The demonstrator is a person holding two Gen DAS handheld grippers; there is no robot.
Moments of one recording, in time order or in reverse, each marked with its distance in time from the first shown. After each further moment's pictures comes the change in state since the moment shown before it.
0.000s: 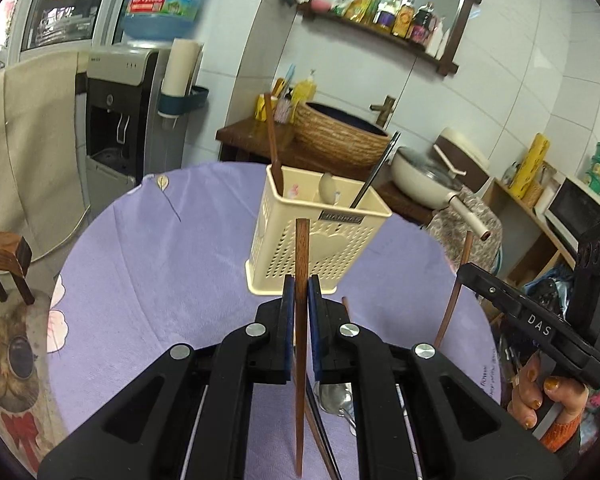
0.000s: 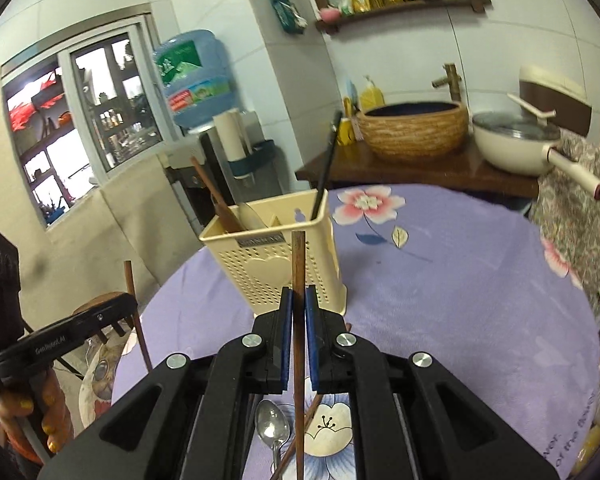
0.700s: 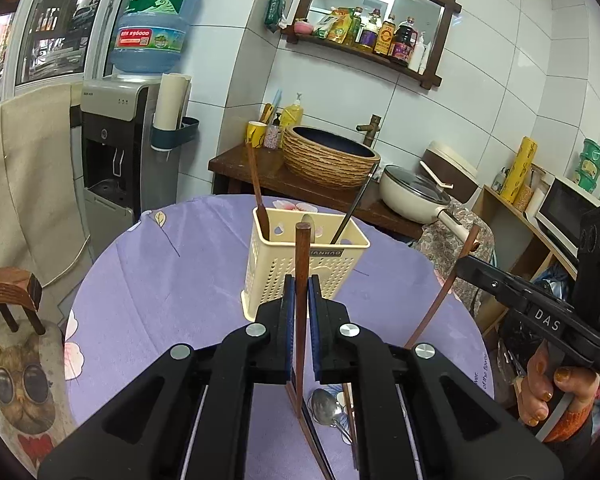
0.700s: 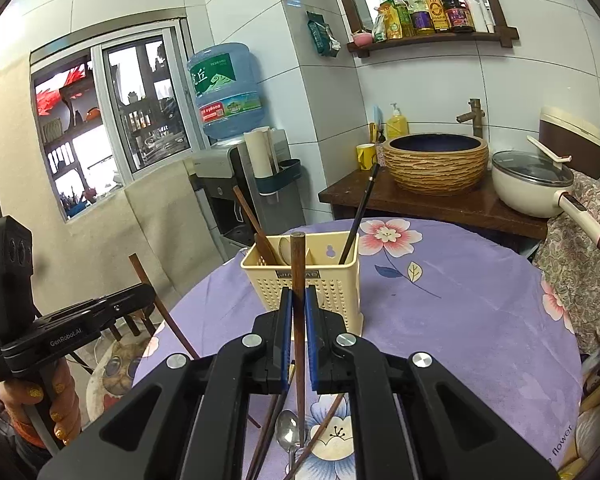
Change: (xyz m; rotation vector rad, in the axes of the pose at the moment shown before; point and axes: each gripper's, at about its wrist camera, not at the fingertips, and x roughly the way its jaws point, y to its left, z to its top) left arm -0.027 -0.016 0.031 0.059 -0.063 -0.007; right arm -0.022 0.023 0.033 -0.072 -0.035 0.038
